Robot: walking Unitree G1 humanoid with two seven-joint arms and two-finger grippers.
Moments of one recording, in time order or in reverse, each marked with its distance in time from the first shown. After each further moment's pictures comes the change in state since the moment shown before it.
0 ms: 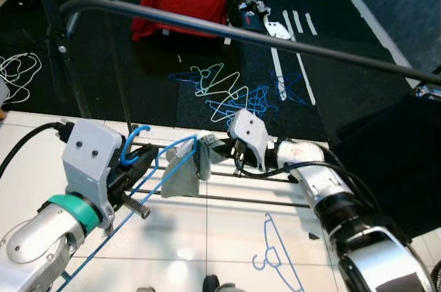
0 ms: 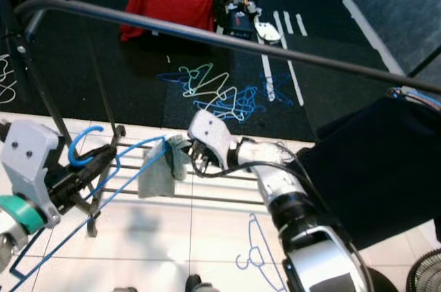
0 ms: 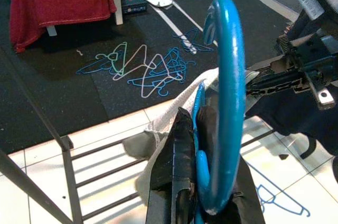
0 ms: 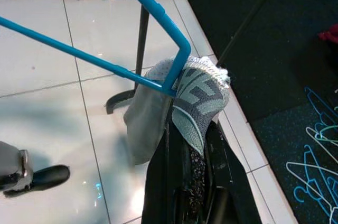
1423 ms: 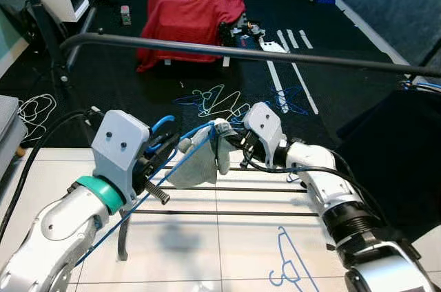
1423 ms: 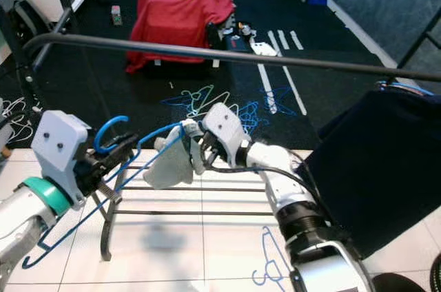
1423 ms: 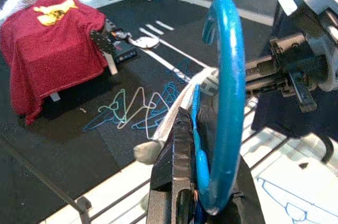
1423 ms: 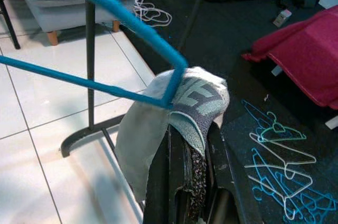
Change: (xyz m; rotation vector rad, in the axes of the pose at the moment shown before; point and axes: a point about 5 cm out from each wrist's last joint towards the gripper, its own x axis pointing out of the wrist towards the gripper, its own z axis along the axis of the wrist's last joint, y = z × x) left arm 0.025 -0.011 0.001 0.078 -0.083 -0.094; right arm -0.013 -0.010 -0.001 0.040 -0.012 -0.194
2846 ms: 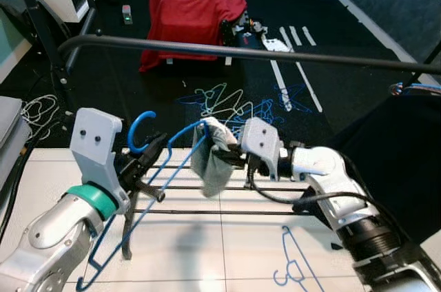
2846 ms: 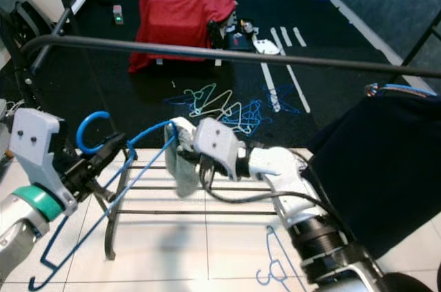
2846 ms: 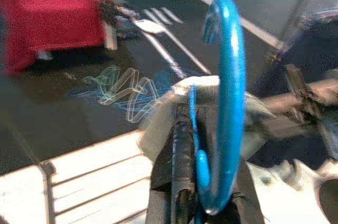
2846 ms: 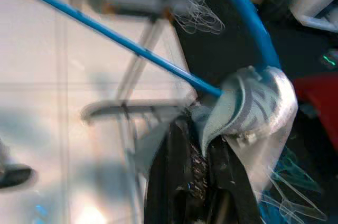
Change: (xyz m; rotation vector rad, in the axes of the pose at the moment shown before) left arm -0.014 0.003 0.002 -0.265 0.029 0.031; right arm -0.015 0.023 0.013 -0.255 0.029 0.230
